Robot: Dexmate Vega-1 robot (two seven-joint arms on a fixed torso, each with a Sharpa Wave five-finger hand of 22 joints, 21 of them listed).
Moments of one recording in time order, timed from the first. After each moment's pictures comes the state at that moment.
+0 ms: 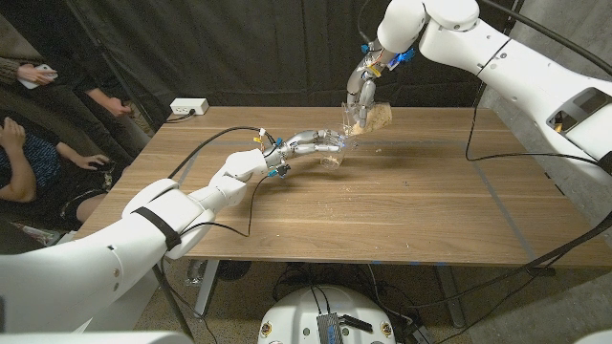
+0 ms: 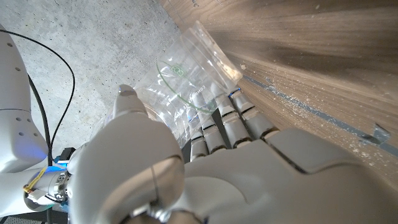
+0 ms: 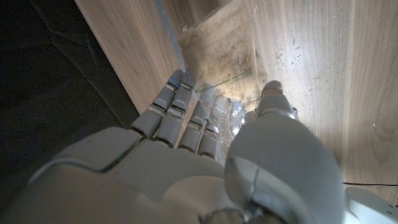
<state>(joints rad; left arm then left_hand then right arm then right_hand) 0.28 0.20 0.71 -0.38 -0.32 -0.90 -0.68 0.82 0.09 -0.02 -0.09 0.23 0.26 -0.07 0.56 0.37 0.44 -0.16 0.49 0.61 0.55 -0.05 0.21 0.41 0.44 -0.05 0.35 0.20 0.14 -0.63 -0.97 -1.62 -0.60 0.08 1.31 0.82 0.09 0.23 -0.14 0.19 0.45 -0.13 0.50 0.38 0.51 -0.13 0.69 0.74 0.71 -0.07 0.40 0.76 0.46 -0.04 0.48 0.22</state>
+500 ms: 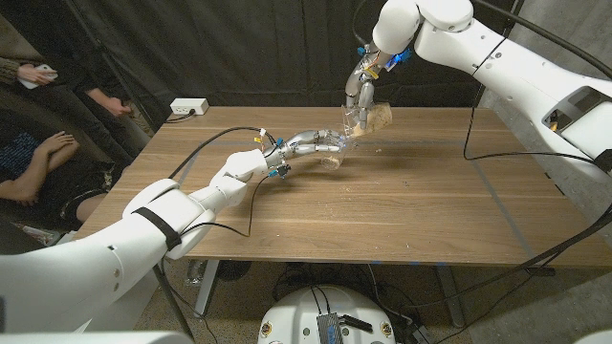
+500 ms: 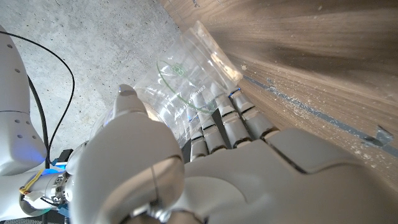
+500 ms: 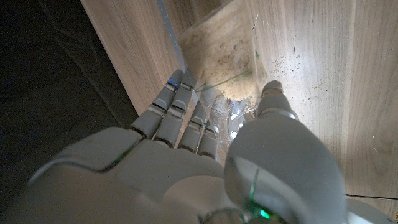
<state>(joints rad) 0.28 0.20 0.71 -0.38 -0.32 -0.90 -0.68 0.82 0.09 -0.02 -0.08 0.23 0.26 -0.07 0.56 0.37 0.44 -0.16 0.49 0.61 0.55 -0.05 0.21 0.41 0.44 -0.05 0.35 0.20 0.15 -0.61 -0.99 -1.61 -0.63 0.11 1.34 0.82 0.08 0.23 -0.14 0.19 0.46 -0.13 0.50 0.38 0.52 -0.13 0.69 0.73 0.71 -0.07 0.40 0.76 0.46 -0.04 0.48 0.22</state>
